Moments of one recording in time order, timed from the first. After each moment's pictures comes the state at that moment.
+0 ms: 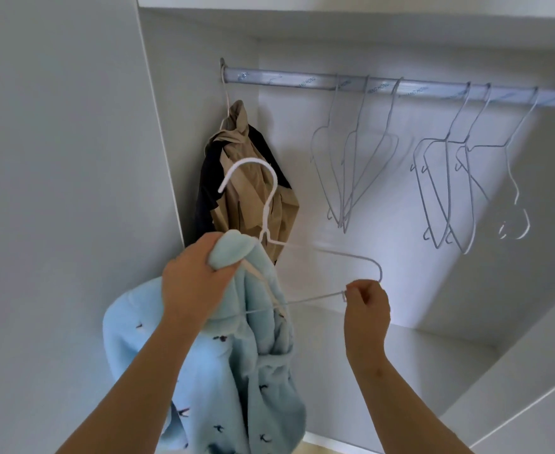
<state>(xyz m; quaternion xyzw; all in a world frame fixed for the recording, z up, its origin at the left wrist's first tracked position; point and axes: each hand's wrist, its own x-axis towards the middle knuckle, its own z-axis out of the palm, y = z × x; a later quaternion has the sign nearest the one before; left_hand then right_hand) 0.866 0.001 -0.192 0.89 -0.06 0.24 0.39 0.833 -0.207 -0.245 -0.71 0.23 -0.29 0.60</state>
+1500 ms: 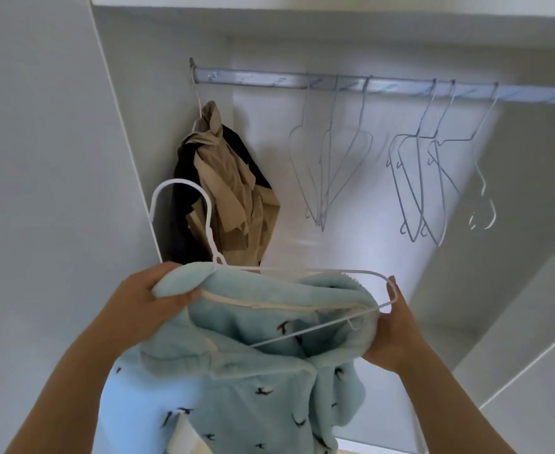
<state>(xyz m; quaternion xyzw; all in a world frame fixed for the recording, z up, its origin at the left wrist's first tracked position) 0.853 0.042 -0.185 0.87 -0.10 0.05 0.49 0.817 -0.296 -0.256 -0.38 0.22 0.14 0.89</state>
